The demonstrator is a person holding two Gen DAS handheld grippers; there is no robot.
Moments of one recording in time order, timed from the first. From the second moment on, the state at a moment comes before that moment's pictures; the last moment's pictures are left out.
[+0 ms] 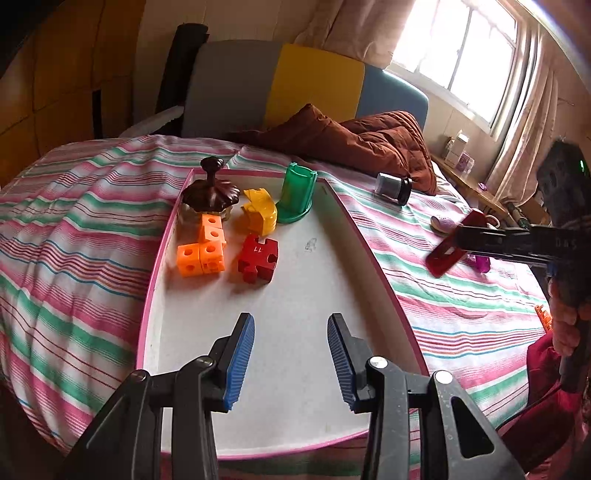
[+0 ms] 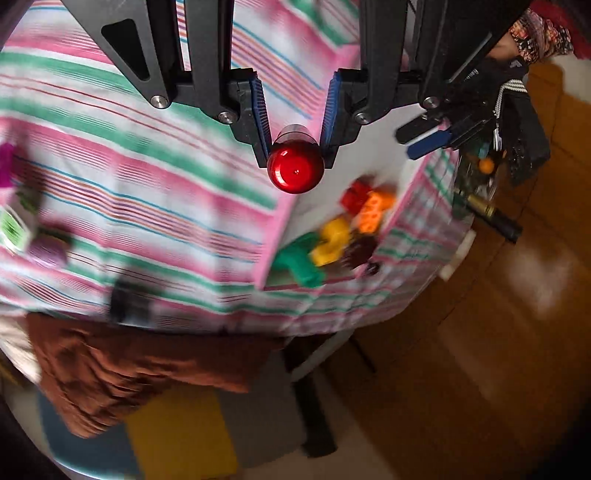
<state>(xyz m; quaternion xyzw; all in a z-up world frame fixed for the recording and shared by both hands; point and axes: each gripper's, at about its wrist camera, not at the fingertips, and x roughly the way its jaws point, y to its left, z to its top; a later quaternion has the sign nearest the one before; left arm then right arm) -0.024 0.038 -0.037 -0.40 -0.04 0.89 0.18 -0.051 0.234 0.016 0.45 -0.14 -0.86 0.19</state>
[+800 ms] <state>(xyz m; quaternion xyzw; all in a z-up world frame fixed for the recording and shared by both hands) -0.018 0.014 -0.030 -0.39 -0.07 0.90 0.18 -0.146 0.134 -0.026 0.53 -0.05 -0.83 0.15</state>
